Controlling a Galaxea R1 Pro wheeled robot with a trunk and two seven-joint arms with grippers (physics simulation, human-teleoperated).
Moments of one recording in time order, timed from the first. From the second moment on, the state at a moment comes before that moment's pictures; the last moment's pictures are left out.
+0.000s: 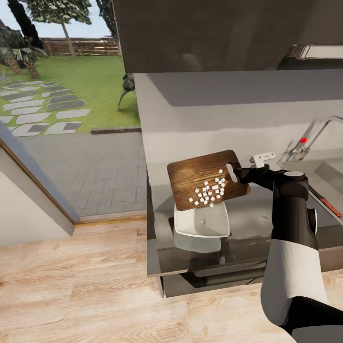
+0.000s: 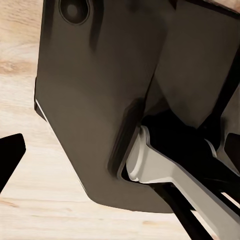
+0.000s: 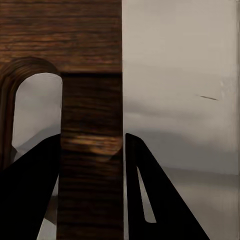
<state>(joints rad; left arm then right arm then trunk) -0.32 0.03 -2.08 -0.26 2.35 -0.07 0.11 -0.96 0.05 -0.34 -1.44 0.72 0.72 0.80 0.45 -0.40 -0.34</state>
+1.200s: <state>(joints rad) -0.32 0.03 -2.08 -0.26 2.35 -0.07 0.11 -0.96 0.05 -0.34 -1.45 0.71 0.71 0.79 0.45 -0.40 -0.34</state>
